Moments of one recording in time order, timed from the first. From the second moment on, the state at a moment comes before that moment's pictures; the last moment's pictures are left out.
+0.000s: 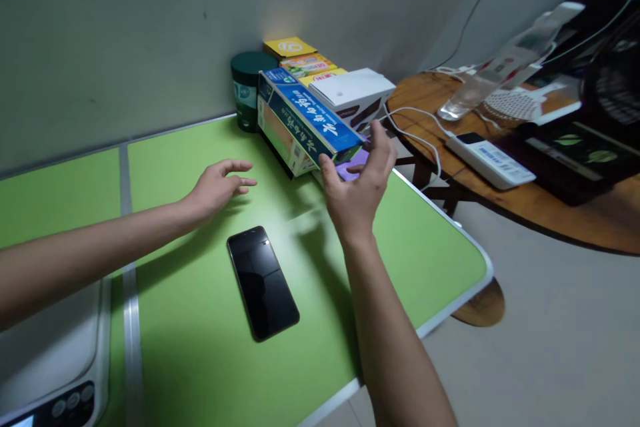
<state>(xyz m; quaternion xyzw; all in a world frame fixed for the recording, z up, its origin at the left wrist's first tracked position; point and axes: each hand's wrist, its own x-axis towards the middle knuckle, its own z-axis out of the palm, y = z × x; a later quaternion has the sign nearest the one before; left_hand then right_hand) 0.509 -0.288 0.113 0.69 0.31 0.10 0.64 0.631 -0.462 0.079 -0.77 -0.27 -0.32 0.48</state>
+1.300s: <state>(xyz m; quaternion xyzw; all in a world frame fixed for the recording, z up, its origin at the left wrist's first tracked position) 0.111 -0.171 0.108 0.89 0.29 0.15 0.33 0.394 -0.356 0.059 -0.61 -0.52 0.33 0.49</state>
